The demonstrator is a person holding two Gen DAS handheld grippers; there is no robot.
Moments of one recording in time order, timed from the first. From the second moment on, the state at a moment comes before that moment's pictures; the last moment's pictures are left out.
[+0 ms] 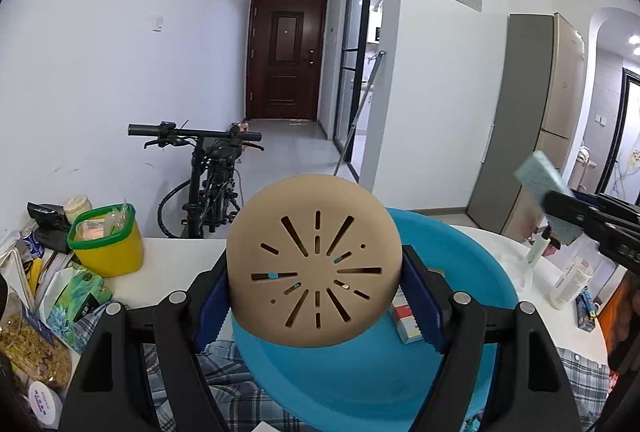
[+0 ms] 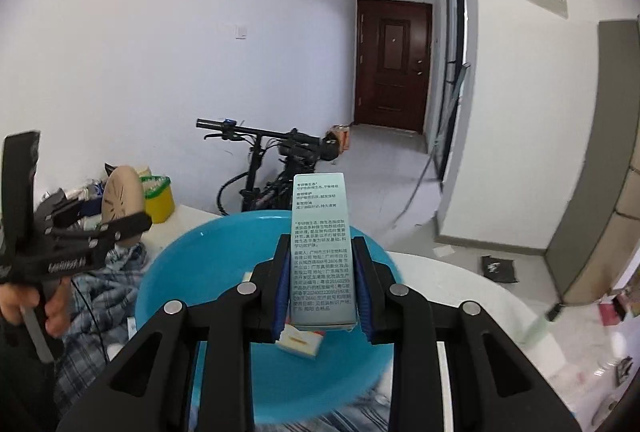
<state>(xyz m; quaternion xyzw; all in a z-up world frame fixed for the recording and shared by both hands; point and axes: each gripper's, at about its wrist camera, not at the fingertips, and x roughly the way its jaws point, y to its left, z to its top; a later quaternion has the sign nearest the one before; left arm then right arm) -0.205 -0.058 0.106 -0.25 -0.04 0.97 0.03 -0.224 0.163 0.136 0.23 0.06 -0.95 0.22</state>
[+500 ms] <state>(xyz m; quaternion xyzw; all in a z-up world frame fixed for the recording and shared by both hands) -0.222 -0.056 0.086 -0.27 -0.02 0.96 0.01 -0.271 0.139 0.085 0.28 0.05 -0.93 0.24</state>
